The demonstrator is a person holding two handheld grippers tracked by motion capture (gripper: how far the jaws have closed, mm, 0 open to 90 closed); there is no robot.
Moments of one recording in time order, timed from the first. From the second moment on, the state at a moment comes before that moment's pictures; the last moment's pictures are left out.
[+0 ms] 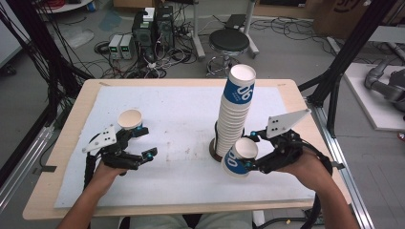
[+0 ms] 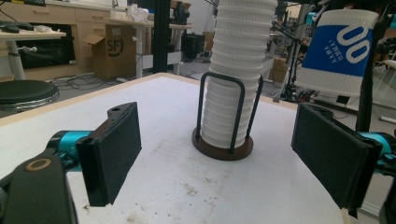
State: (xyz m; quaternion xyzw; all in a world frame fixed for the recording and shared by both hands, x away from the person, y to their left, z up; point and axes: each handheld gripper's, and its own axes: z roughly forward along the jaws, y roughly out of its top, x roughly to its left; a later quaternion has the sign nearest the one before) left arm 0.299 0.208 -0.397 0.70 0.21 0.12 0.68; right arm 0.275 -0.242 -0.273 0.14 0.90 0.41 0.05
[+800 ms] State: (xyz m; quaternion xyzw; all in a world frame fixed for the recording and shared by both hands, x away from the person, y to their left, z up) left arm 0.293 0.192 -0.397 0.72 0.16 0.10 0.67; right arm 0.291 -0.193 -0.320 0.12 0.88 0.46 0.02
